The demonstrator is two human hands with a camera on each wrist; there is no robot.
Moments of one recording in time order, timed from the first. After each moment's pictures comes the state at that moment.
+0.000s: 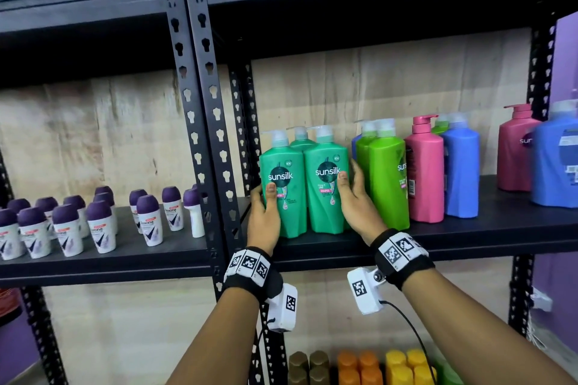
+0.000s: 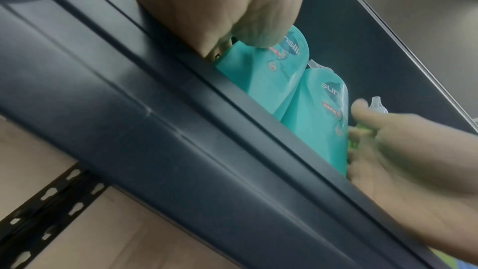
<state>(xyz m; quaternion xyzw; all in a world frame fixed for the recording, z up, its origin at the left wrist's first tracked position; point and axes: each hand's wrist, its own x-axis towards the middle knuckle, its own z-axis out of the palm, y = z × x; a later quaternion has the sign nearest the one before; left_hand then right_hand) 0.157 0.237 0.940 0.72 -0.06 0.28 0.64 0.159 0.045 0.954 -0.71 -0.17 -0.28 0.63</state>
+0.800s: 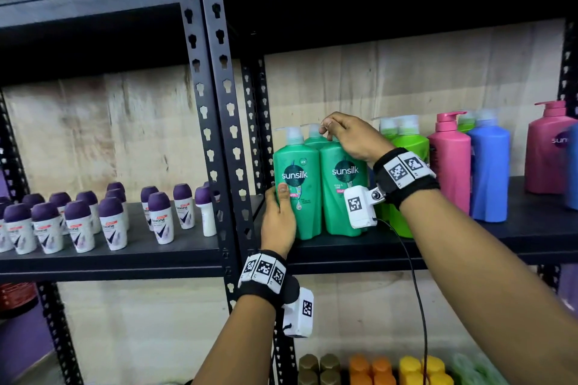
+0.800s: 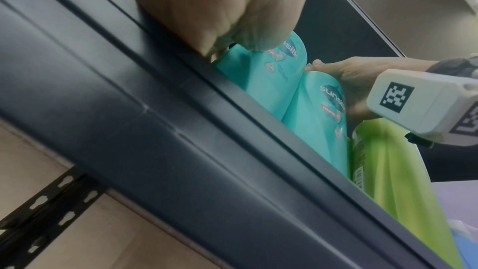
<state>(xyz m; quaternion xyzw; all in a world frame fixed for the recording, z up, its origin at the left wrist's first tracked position) 0.166 0.238 0.933 0.74 -0.04 0.29 0.61 0.187 0.055 1.086 -0.84 -0.25 -0.29 0.38</state>
